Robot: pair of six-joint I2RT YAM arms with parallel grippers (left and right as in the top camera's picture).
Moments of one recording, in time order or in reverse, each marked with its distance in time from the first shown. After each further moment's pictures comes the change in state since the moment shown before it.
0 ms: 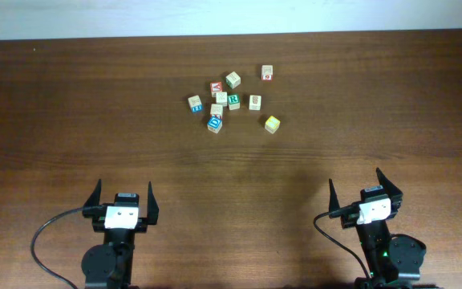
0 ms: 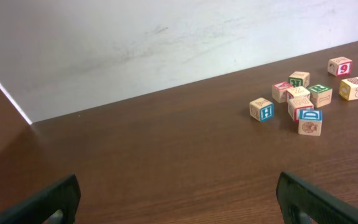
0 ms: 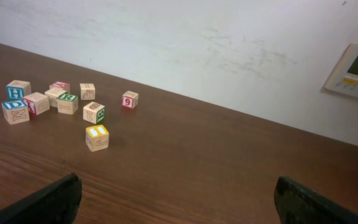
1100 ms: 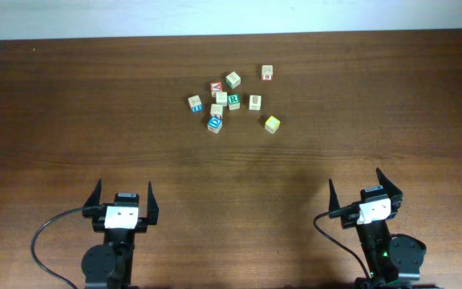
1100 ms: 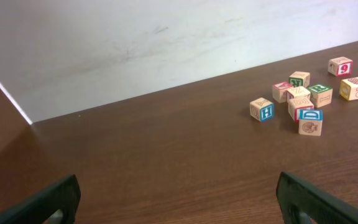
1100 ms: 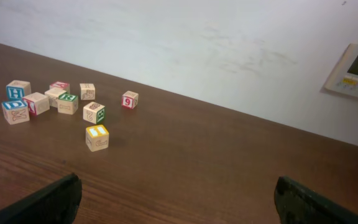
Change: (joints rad) left arm 0.000 0.000 0.000 0.000 -0.001 0.000; right arm 0.000 0.000 0.000 0.000 0.000 0.000
